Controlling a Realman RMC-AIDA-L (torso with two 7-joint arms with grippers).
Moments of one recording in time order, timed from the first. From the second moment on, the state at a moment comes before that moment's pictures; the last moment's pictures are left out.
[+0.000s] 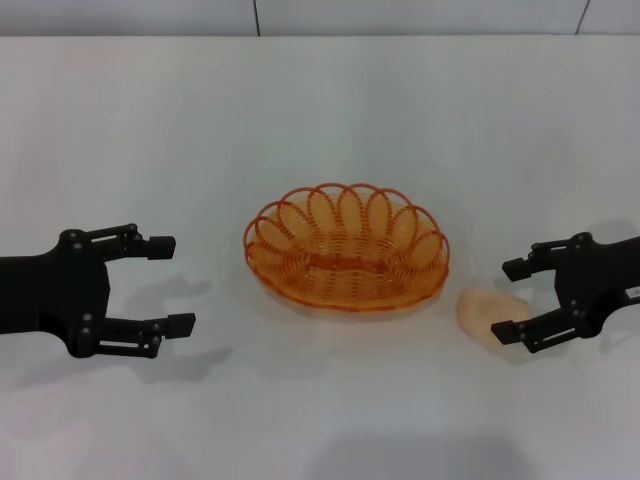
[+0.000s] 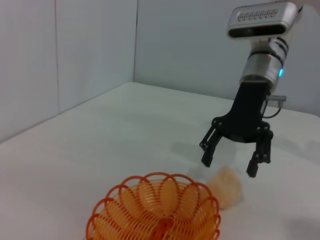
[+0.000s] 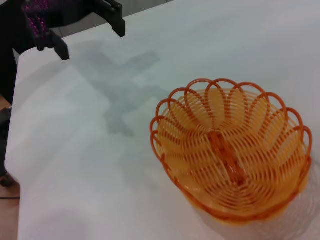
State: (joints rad) left arm -0.29 -2.03 0.79 0.99 1.96 1.83 -1.35; right arm 0.45 2.02 -1.11 -1.03 -2.09 -1.57 1.68
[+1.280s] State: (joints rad) left arm -0.28 -2.04 0.76 0.99 1.95 1.85 -1.34; right arm 0.45 2.02 -1.15 -0.99 -2.08 -1.52 1.68
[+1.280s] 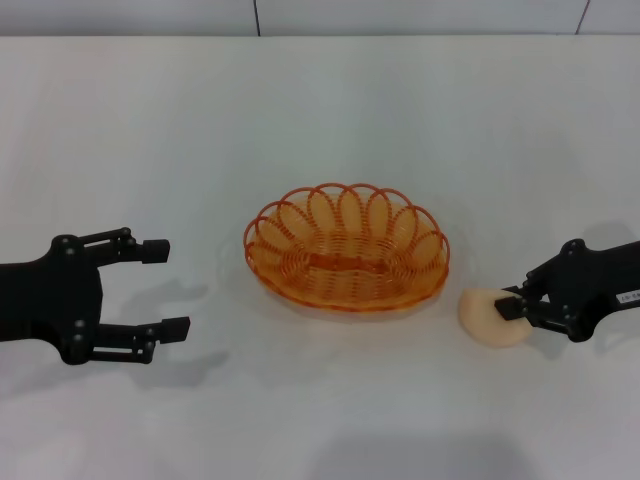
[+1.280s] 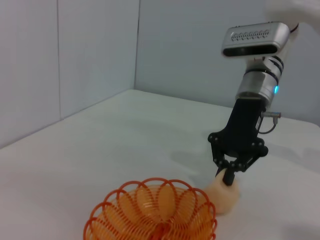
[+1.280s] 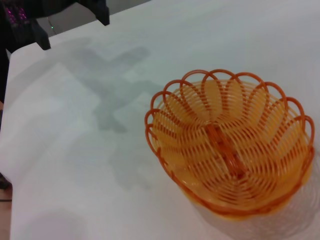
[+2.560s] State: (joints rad) left arm -0.24 -2.04 0.76 0.98 1.97 1.85 -1.31; right arm 0.50 2.02 -1.54 -1.05 -1.60 -1.19 1.59
